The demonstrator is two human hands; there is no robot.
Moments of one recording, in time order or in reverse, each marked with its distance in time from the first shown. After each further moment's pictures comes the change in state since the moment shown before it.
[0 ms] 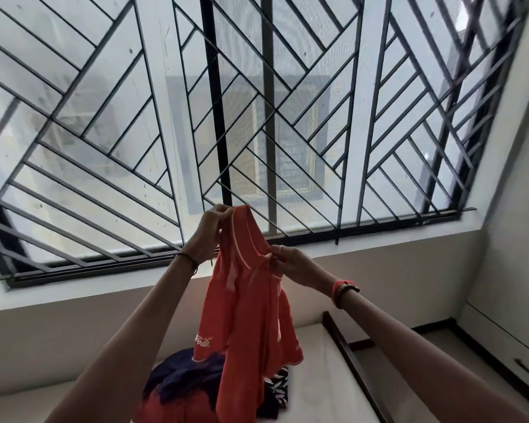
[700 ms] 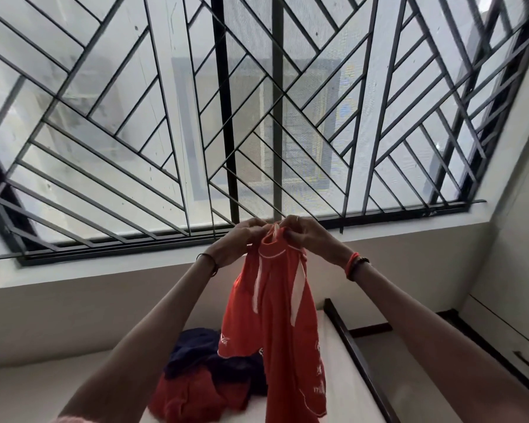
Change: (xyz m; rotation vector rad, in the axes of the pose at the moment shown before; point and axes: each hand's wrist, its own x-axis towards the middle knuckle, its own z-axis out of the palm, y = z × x) left_hand -0.012 -0.050 0.025 0.154 -0.302 -0.146; right_hand 0.001 -0.015 -0.031 0.160 -0.021 0.053
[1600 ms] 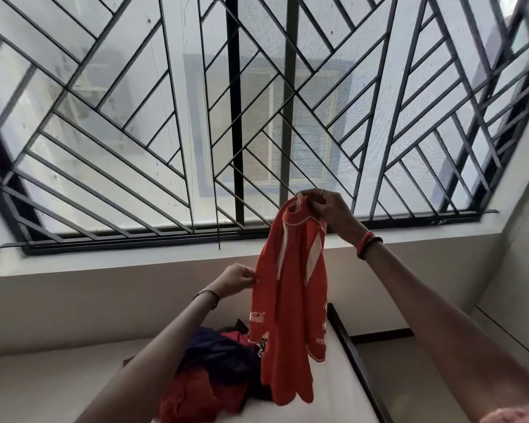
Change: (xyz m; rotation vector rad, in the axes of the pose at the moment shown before) left_hand 0.014 -0.111 -0.034 0.685 0.051 -0.029; right_hand 0.048 -0.002 -0.045 0.030 0.295 0.052
